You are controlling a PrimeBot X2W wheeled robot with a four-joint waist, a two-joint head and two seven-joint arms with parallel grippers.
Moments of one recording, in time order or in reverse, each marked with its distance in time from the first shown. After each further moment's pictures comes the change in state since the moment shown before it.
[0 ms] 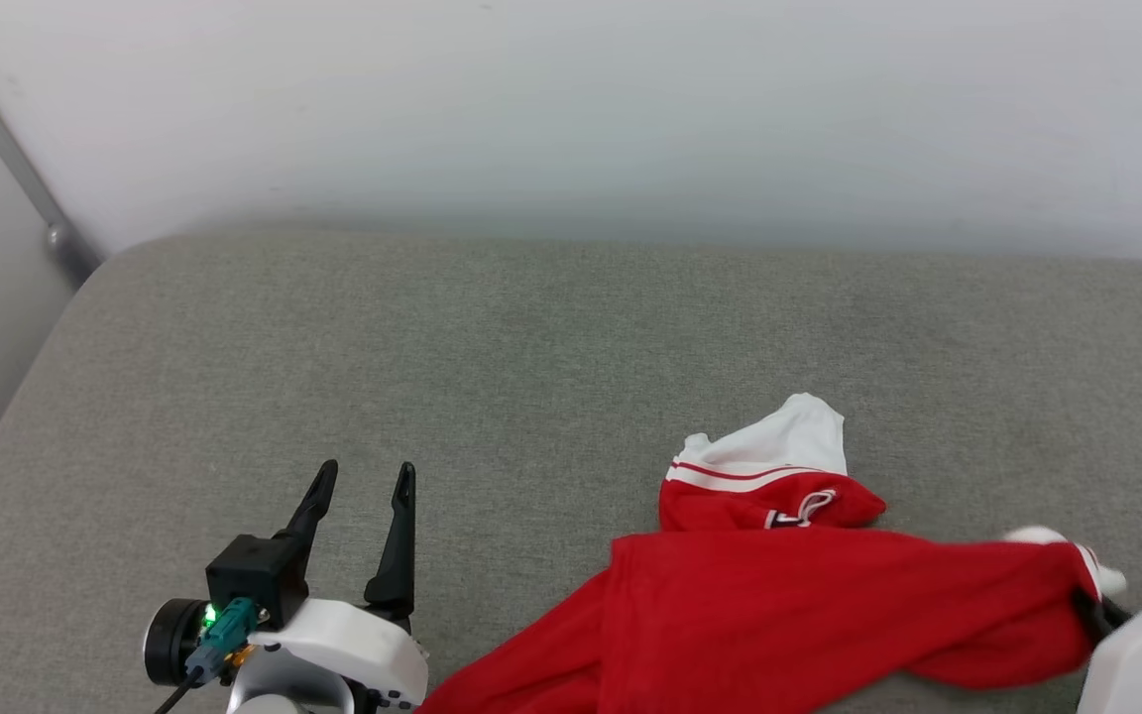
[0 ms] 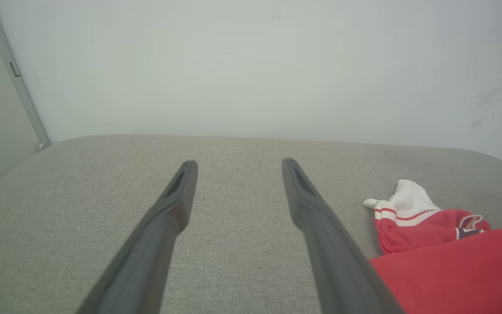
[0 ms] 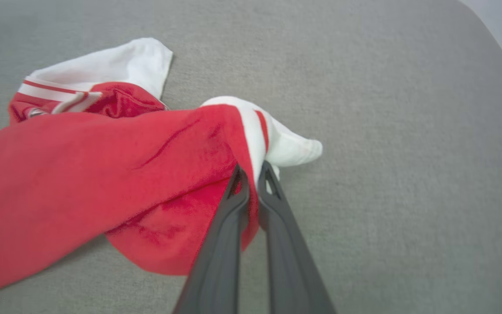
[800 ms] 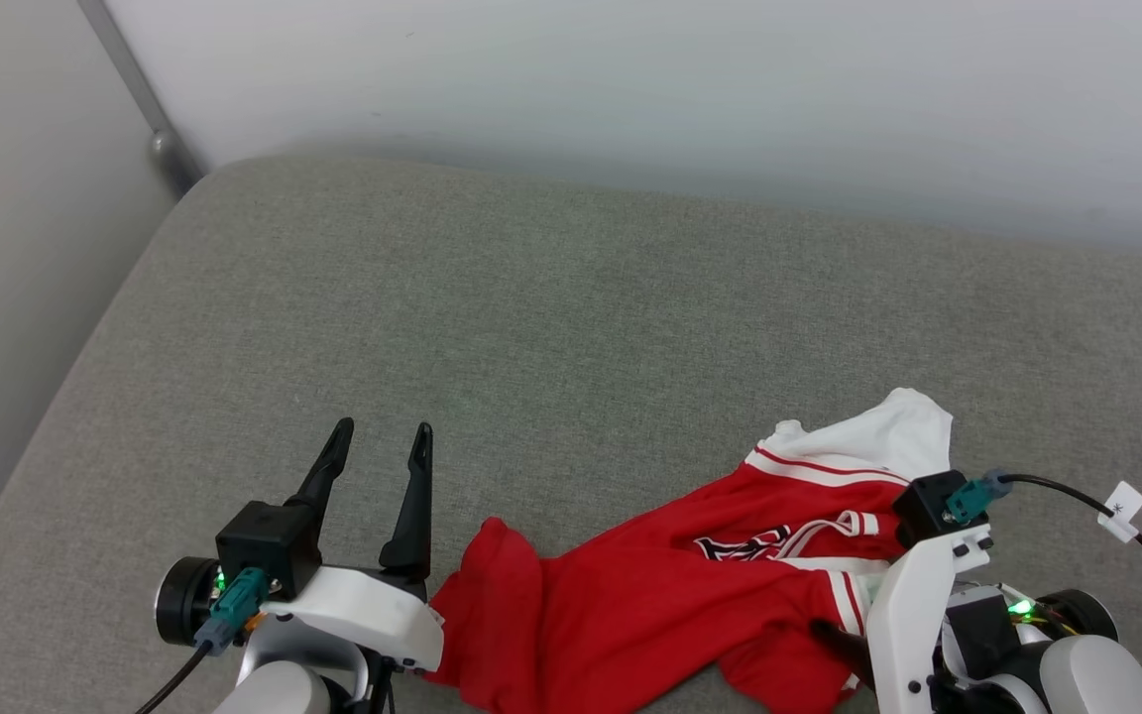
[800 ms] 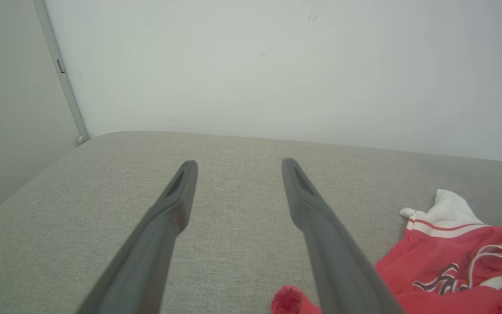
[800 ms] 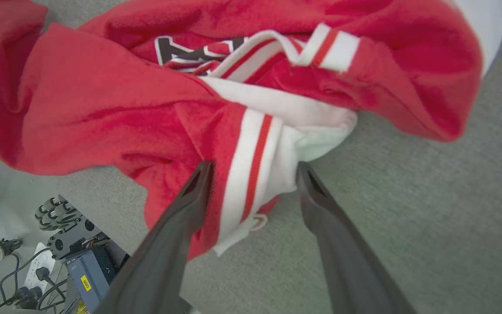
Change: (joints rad) left arm -0.061 0.004 -0.032 -0.026 -0.006 0.010 -0.004; right arm -0.170 0.029 0.350 0.066 0.146 0.000 0.394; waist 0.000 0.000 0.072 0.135
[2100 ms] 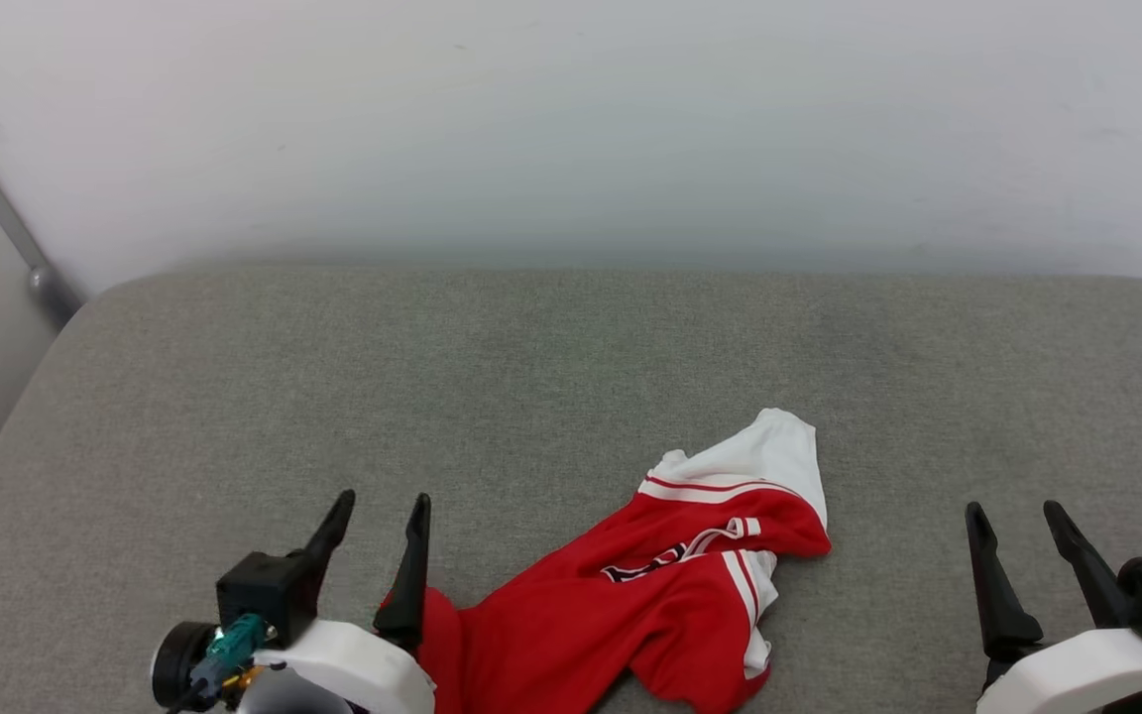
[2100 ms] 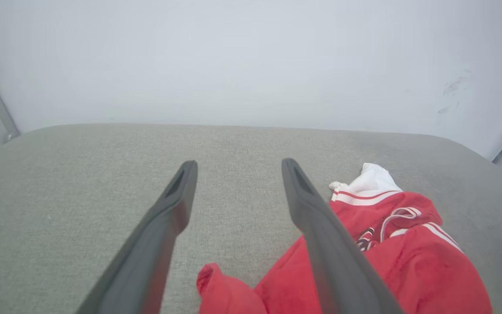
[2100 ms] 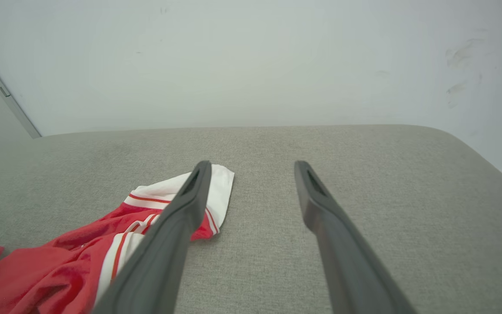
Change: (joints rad) left arm 0.069 0.077 -0.091 -0.046 -0.115 0.058 0.035; right arm 0.242 0.128 -0.272 -0.190 -0.234 0.000 -0.830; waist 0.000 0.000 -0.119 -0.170
